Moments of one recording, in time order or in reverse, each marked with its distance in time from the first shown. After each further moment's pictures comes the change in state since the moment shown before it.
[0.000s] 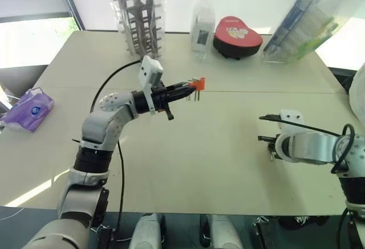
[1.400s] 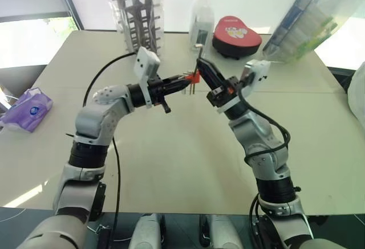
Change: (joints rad) left arm -0.043 0.043 0.019 -0.017 0.007 0.055 0.035; right arm -0.093 0.706 0.056 -0.091 -1.310 -0.929 1.571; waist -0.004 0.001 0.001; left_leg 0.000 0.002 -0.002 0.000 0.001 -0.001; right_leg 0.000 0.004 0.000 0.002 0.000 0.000
